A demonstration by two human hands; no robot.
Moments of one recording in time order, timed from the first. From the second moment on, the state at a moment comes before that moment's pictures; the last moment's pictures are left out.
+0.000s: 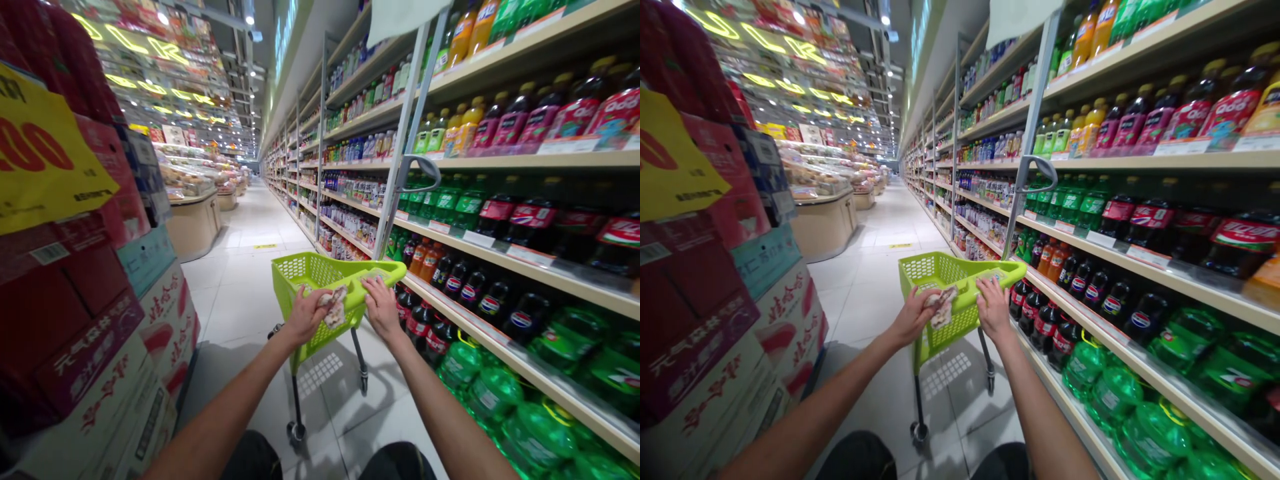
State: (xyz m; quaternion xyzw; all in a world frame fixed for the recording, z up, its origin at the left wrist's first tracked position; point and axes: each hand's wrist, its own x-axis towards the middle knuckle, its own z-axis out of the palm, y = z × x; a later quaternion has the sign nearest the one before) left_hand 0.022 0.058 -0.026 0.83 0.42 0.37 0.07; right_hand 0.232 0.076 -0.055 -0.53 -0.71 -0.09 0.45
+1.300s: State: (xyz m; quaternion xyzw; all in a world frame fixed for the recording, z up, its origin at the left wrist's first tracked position) left_hand 0.044 0.096 -0.096 0.80 0.49 0.35 0.02; right_hand 0.291 0.022 -0.047 -0.56 -0.72 -0.22 0.34
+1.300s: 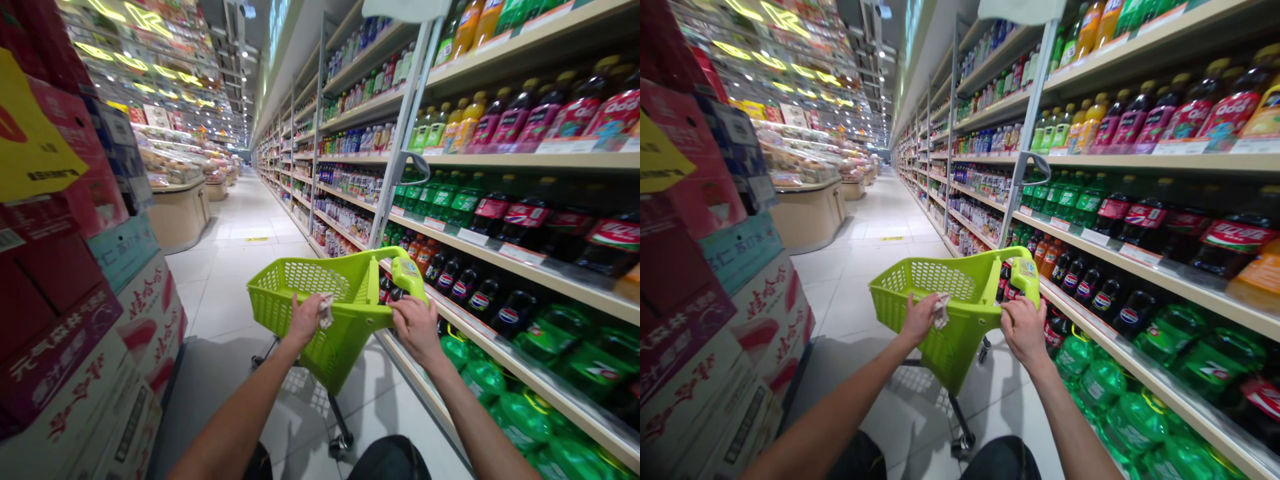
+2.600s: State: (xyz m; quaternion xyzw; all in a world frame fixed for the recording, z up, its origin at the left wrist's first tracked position) left_hand 0.001 0.095 -0.146 0.76 0.56 0.32 -0.03; right_hand 0.283 0.024 -0.102 -0.54 -0.73 -0.28 0.32
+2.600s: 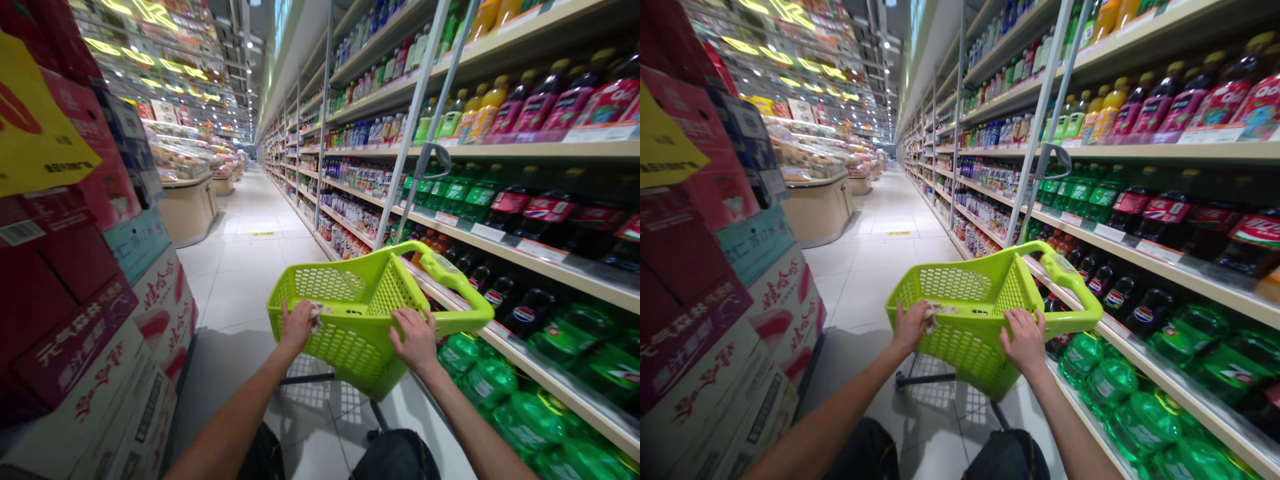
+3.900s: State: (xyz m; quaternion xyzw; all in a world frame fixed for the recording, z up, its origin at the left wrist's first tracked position) left_hand -0.027 0.094 -0.153 0.68 0.64 0.36 0.00; right_hand 0.292 0.017 -0.102 -0.51 -0.73 -0.27 0.36
